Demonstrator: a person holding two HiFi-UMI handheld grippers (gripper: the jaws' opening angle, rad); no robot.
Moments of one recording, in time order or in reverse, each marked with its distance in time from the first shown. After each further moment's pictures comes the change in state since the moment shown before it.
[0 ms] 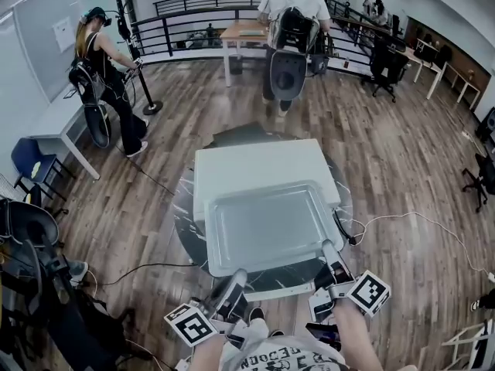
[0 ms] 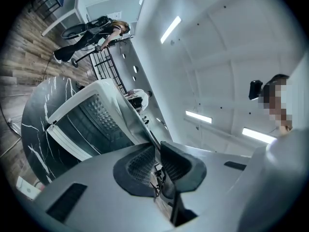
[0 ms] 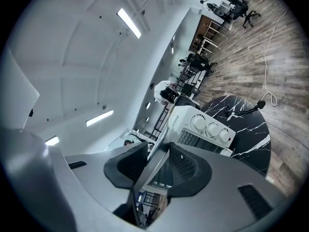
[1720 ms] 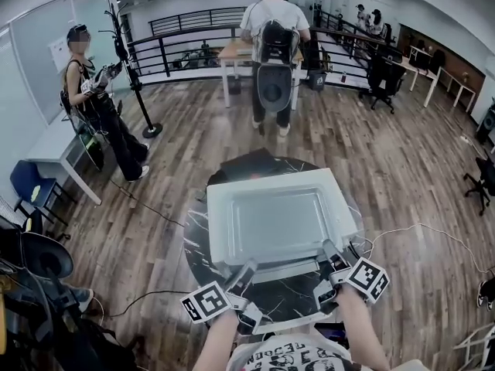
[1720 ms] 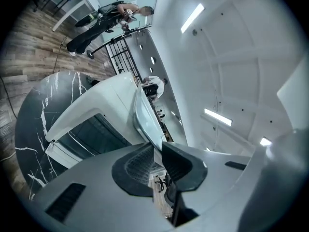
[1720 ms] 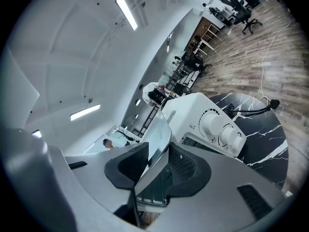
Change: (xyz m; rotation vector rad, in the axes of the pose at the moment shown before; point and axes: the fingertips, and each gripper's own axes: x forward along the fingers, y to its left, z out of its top) left arm 0.081 0.093 0.071 -0.114 0.103 0.167; right arm 0.119 -0.008 -0.001 -0.021 0.022 -0.073
